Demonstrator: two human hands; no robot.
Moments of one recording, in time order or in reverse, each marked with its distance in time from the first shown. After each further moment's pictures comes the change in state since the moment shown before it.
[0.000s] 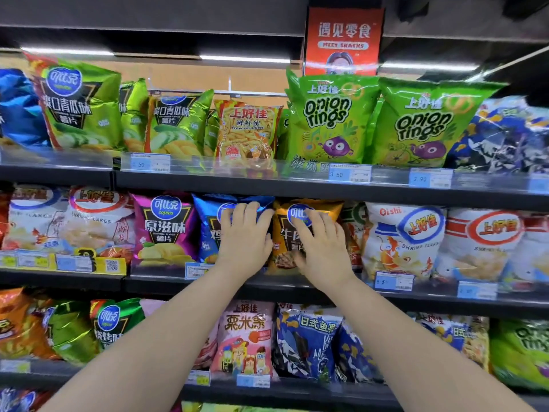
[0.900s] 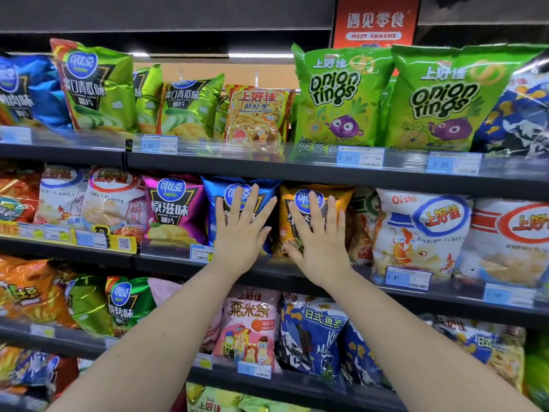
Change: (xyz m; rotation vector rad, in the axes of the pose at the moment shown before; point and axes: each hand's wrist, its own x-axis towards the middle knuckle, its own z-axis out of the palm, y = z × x) left_hand -0.030 -0.011 0.037 0.166 -0.016 -0.020; right_hand -0.008 -0.001 0.031 0.101 -0.037 -0.006
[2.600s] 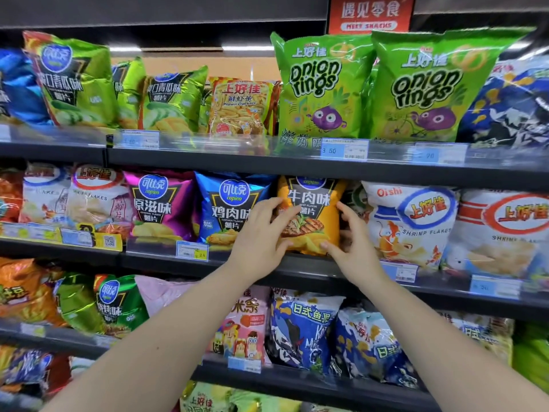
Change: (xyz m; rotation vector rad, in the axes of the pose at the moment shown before) left_hand 0.009 0.060 -0.040 -0.572 -0.102 0.059; right_hand -0.035 0.074 -0.016 0.967 -0.053 0.356
